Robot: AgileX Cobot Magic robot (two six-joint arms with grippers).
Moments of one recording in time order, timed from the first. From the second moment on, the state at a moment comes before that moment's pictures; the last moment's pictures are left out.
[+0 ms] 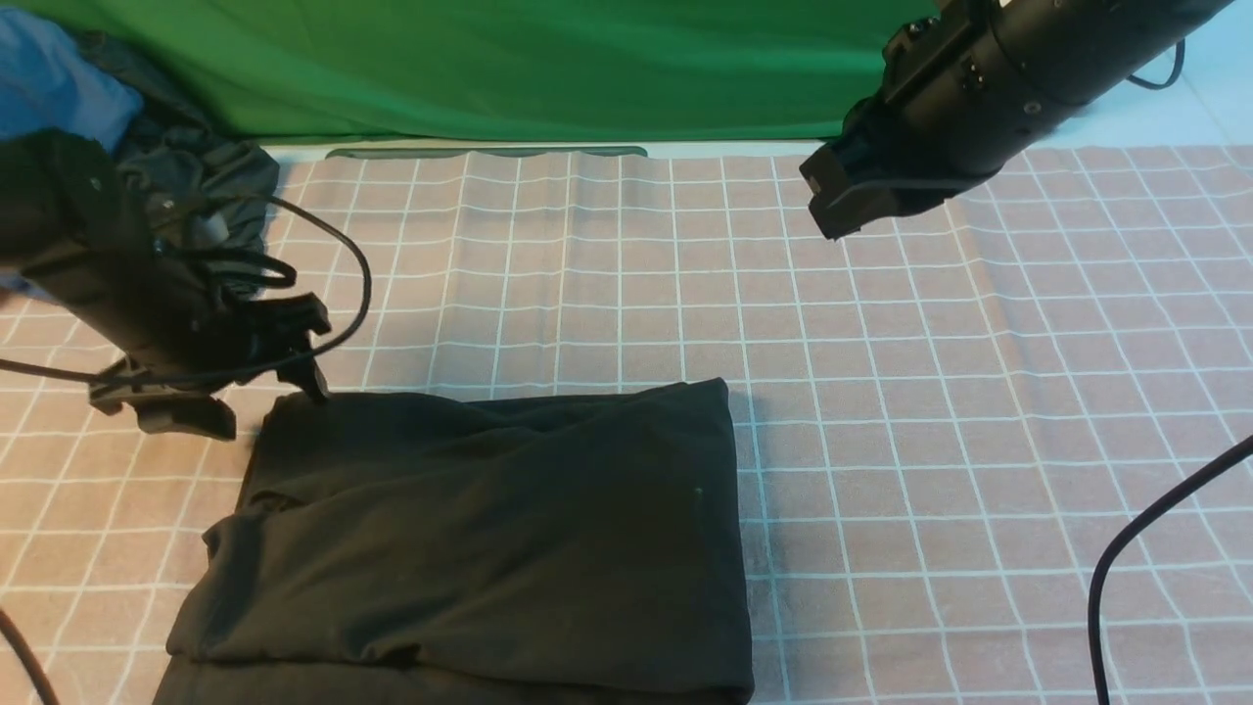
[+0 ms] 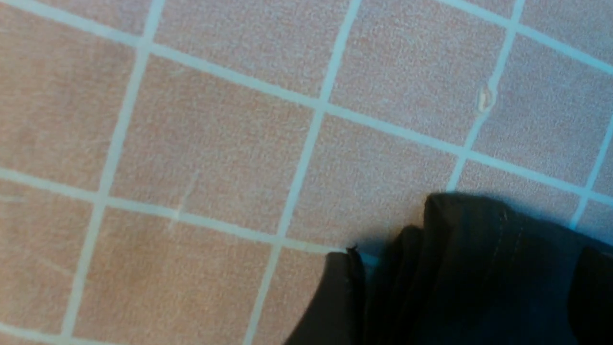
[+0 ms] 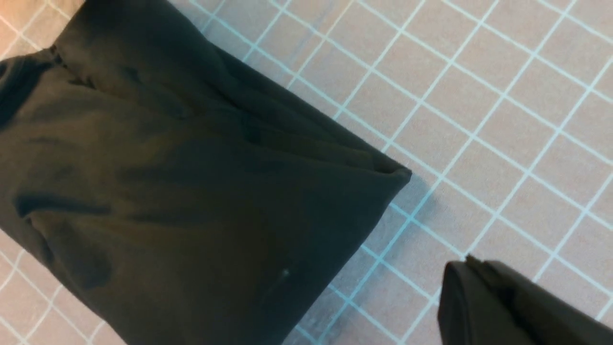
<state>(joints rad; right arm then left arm) 0.42 1.67 -1.62 0.26 1.03 -0.21 0.11 1.87 -1.19 -0.20 0.69 -0.07</state>
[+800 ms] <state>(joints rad) 0.37 1.69 -1.62 0.16 1.02 -0.16 0.11 1.86 -1.20 -0.22 0.71 0.10</state>
